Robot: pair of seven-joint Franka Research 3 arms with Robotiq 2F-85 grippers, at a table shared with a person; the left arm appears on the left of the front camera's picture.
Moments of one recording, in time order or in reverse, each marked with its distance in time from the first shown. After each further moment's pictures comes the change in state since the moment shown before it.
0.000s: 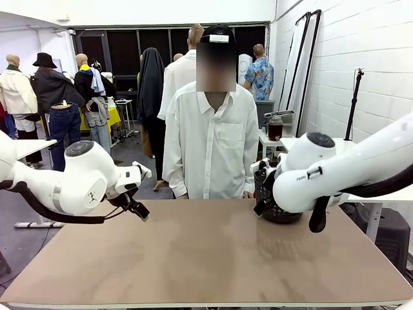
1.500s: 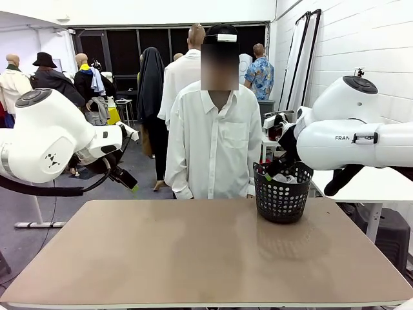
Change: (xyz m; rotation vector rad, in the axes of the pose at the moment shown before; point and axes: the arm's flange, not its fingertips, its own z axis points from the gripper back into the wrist) left arm 0.009 -0.026 0.166 0.009 -0.108 -0.049; right arm 0.027 -0.008 0.147 -0.042 -0.122 0.018
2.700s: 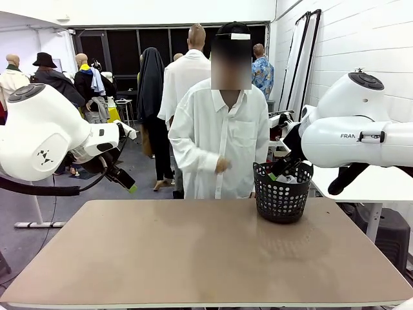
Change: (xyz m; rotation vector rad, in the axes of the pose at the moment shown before) left arm -0.005 -0.005 0.011 -0.020 0.017 0.002; right arm -0.006 -0.004 0.007 -0.003 0.025 -0.012
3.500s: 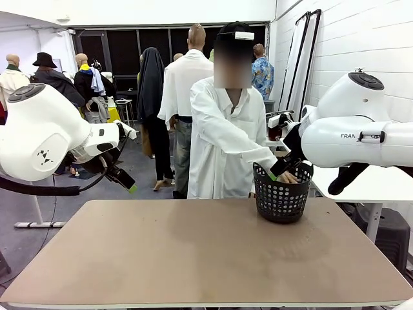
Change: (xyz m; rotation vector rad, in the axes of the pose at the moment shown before) left arm 0.000 0.000 0.000 0.000 0.000 0.000; right arm 0.000 0.000 0.000 0.000 0.000 0.000
